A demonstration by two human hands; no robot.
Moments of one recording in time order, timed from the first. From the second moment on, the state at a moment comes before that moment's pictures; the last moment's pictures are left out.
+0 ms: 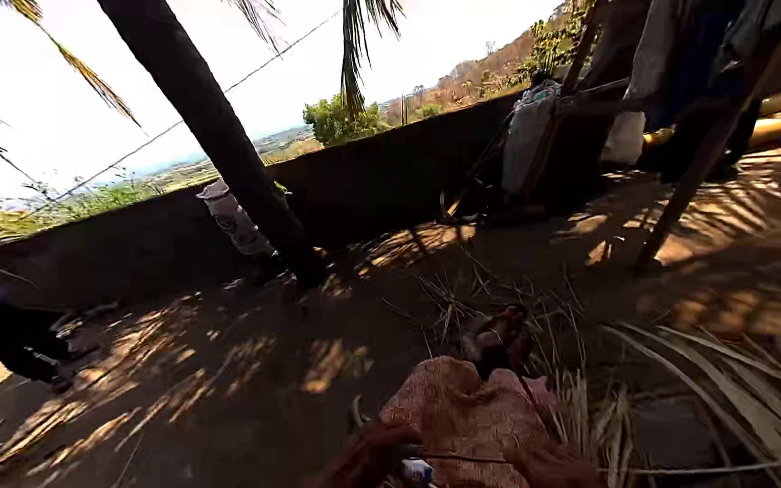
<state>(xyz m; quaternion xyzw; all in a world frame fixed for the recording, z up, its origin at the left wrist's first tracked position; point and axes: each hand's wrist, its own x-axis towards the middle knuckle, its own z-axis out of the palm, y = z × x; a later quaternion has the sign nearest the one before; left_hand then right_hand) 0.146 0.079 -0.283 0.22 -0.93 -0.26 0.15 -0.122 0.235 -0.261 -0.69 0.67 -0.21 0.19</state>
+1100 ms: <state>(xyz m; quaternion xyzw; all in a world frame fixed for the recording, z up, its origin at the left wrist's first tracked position) 0.178 0.078 -0.330 0.23 -0.71 -0.66 0.11 -0.094 0.177 -0.265 -0.73 0.64 -0.22 0.11</state>
